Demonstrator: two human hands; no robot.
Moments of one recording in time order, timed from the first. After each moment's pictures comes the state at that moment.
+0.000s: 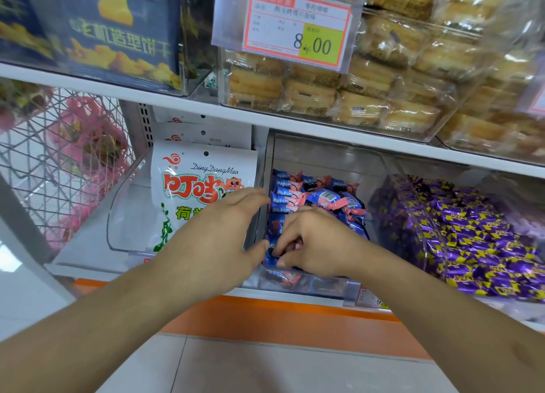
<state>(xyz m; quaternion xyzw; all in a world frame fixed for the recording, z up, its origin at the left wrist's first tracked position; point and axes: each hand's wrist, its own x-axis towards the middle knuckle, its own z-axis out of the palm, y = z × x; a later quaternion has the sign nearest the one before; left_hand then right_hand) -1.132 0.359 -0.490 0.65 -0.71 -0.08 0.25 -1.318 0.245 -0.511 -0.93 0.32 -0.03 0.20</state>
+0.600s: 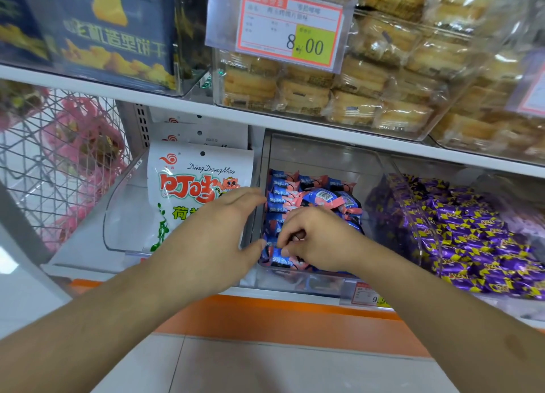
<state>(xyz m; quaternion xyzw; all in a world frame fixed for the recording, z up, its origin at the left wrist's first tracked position) -1.133 0.360 -0.488 0.65 -0.71 -0.08 0.24 -1.326 0.236 -0.514 -0.89 0.36 -0.05 0.27</state>
